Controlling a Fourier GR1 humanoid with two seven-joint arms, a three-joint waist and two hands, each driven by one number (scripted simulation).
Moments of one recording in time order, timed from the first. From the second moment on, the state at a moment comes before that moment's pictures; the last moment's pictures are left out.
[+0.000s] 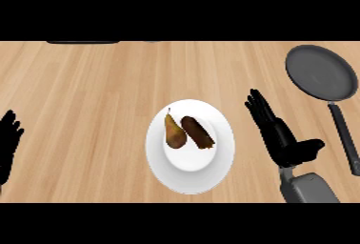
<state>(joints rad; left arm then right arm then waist) 0.01 0.63 -0.06 -1.36 0.41 0.37 0.15 -0.17 -0.27 0.28 -1.40 -0.32 -0.06 -0.18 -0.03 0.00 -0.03</state>
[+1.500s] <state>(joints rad) -0.10 0.28 -0.38 -1.55 0.25 0.27 -0.14 -1.00 -0.42 0.70 -1.26 0.30 0.60 -0.09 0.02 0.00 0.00</state>
